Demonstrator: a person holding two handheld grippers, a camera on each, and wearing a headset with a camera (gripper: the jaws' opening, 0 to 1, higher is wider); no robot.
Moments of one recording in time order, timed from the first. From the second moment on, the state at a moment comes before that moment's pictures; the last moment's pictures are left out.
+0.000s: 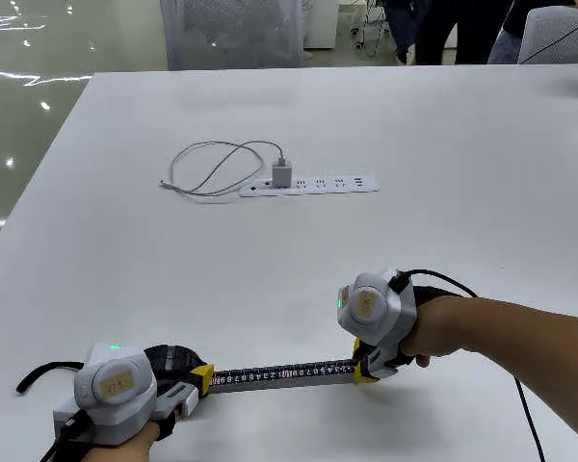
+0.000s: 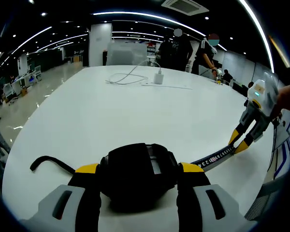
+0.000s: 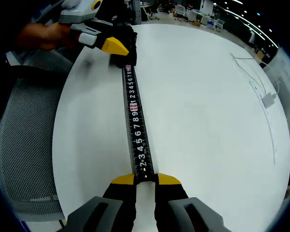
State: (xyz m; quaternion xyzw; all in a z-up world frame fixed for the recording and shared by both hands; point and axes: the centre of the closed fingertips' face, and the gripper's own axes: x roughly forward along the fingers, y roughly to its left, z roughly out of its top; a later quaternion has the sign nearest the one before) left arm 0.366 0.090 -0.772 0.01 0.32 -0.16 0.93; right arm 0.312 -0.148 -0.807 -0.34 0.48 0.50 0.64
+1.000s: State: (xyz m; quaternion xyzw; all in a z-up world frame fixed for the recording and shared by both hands) left arm 0.366 0.090 -0.772 0.01 0.32 -0.16 0.93; right arm 0.315 -0.138 -0.808 -0.33 0.49 0.48 0.64
